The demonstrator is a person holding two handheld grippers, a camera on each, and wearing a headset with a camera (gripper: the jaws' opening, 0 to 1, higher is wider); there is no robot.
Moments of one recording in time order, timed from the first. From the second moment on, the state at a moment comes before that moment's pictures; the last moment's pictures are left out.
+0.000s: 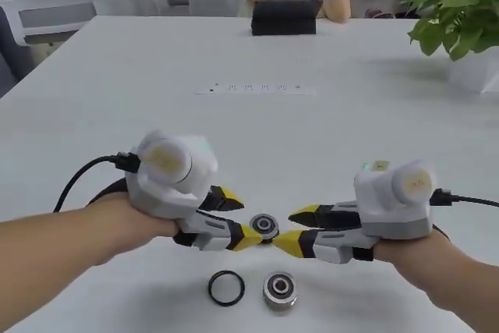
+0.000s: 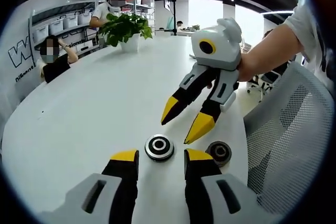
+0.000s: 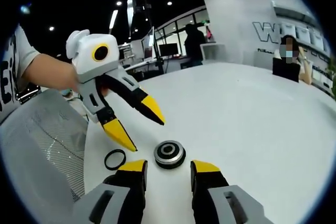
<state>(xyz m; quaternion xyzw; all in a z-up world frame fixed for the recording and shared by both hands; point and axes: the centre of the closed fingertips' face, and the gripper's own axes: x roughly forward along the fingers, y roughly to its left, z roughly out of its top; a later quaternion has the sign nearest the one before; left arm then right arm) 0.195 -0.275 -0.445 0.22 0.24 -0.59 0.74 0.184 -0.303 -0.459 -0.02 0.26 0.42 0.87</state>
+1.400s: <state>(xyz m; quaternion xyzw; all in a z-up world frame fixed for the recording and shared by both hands) 0.202 -0.294 -0.462 0.21 0.26 -0.58 0.74 0.184 -0.300 -0.465 -0.03 0.26 0.42 0.87</state>
